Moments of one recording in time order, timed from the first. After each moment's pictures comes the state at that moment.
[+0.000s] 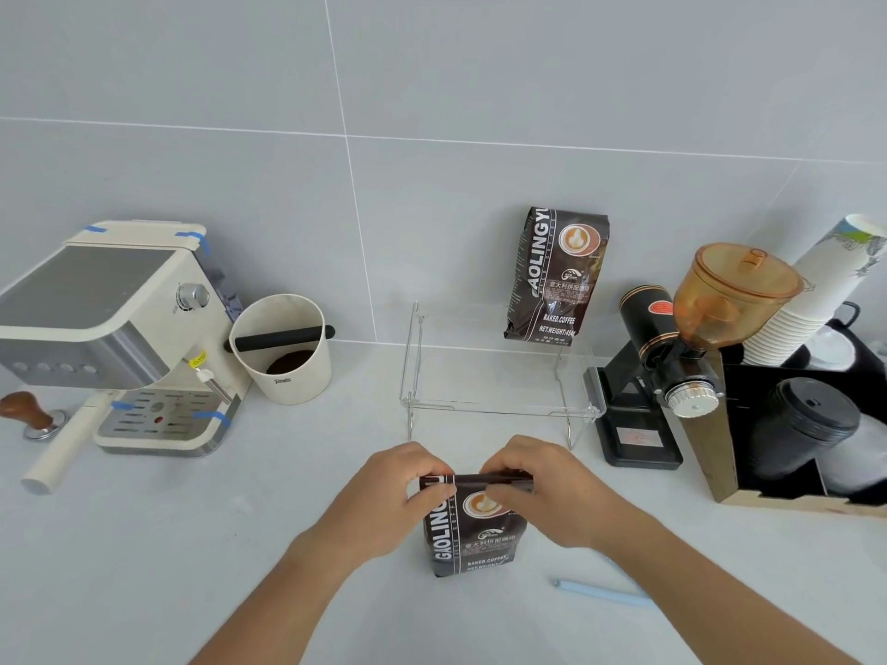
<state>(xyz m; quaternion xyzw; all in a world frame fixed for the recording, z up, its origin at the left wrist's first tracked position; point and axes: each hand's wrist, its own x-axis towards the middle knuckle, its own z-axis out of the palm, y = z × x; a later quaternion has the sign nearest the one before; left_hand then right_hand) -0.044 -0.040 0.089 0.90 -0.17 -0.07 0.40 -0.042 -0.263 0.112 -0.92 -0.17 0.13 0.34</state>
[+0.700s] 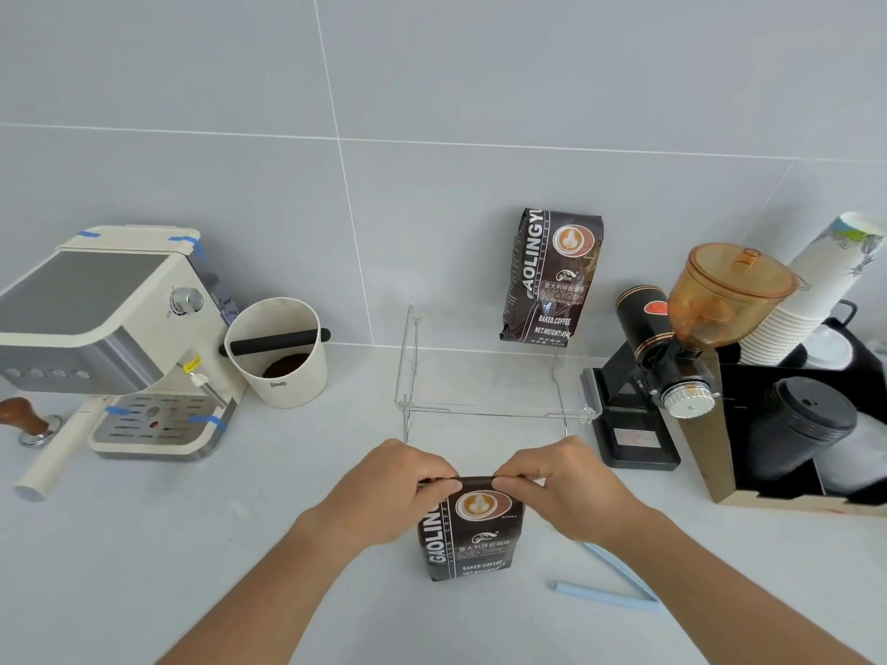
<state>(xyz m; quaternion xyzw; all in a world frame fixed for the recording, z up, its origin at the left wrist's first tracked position) -0.033 -0.052 0.107 0.91 -0.24 -0.10 0.31 -0.039 -0.284 0.106 -0.91 -0.22 0.04 0.35</state>
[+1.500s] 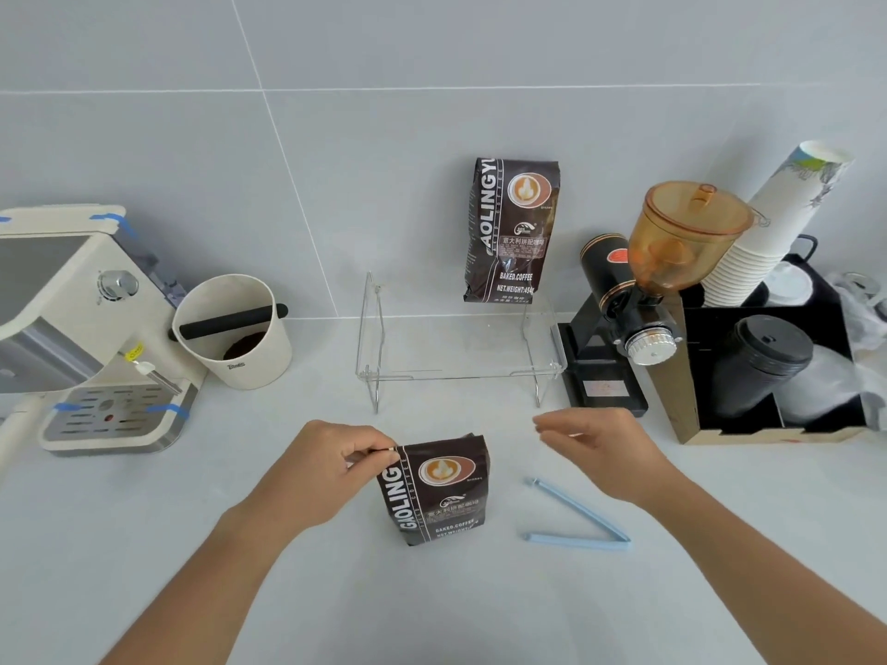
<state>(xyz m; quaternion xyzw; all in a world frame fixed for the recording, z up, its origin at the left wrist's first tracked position) -0.038 -0.034 0.094 0.90 -0.17 -0.07 0.39 -0.055 -0.358 0.076 -0.89 0.01 0.04 0.45</state>
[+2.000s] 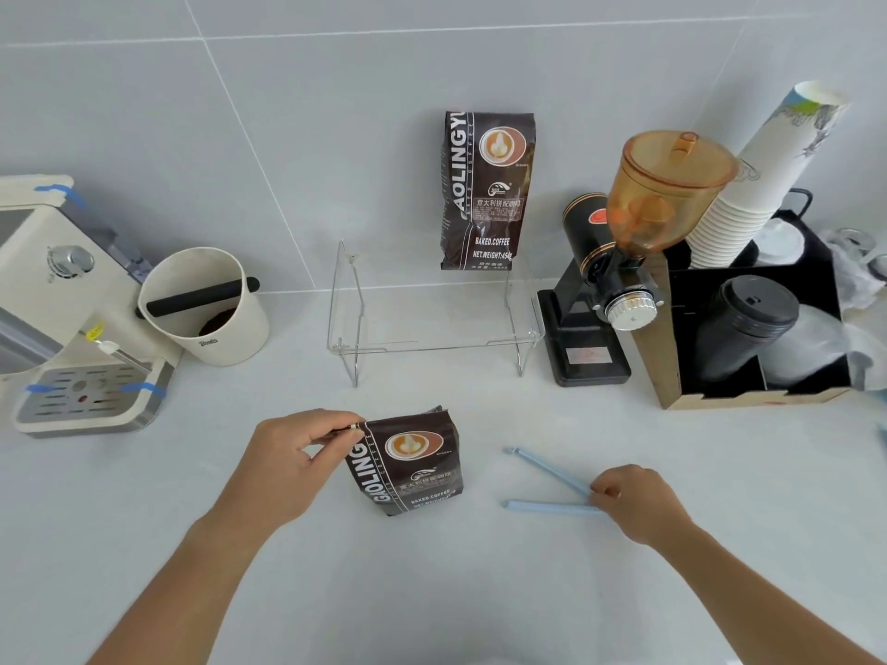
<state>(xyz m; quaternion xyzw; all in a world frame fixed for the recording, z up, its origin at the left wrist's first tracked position) -0.056 -0.043 0.078 0.90 -0.14 0.04 0.42 -0.110 -0.434 -0.038 -0.93 0.19 0.23 0.24</state>
